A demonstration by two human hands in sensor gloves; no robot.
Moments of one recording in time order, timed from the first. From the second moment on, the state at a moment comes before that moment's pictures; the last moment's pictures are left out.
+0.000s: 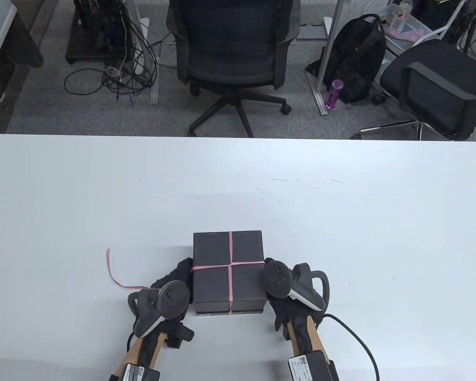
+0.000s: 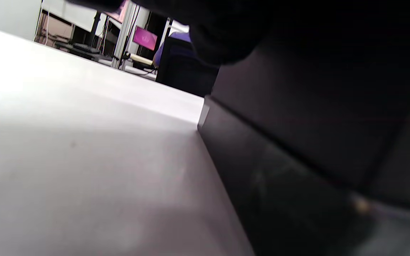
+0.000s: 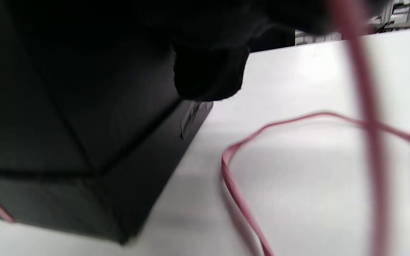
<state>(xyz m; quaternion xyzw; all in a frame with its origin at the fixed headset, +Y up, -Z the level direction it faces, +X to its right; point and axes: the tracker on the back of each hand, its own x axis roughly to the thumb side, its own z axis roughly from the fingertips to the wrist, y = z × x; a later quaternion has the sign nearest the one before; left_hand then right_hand) -0.156 -0.766 -0.154 0.03 -0.03 0.18 0.98 0.103 -0.743 -0.198 0.15 0.13 0.98 0.10</state>
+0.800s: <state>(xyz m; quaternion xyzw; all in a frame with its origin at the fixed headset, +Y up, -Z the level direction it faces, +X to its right) -0.156 -0.798 -0.163 -0.09 0.01 0.22 0.97 0.111 -0.780 -0.206 0.12 0.18 0.96 0.19</state>
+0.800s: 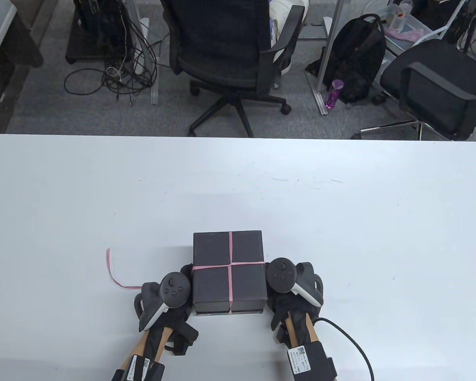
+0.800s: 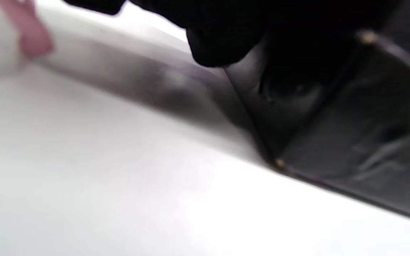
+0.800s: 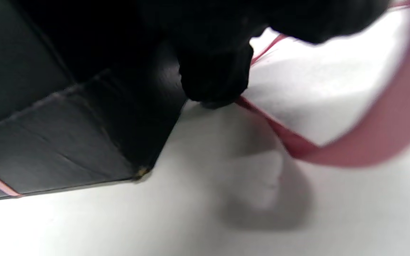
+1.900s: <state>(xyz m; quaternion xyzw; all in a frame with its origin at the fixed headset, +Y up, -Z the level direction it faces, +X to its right) -0.172 -0.797 -0.165 -0.19 0.09 0.50 0.84 0.129 -0.792 -0.201 0.02 0.21 0.84 0.50</state>
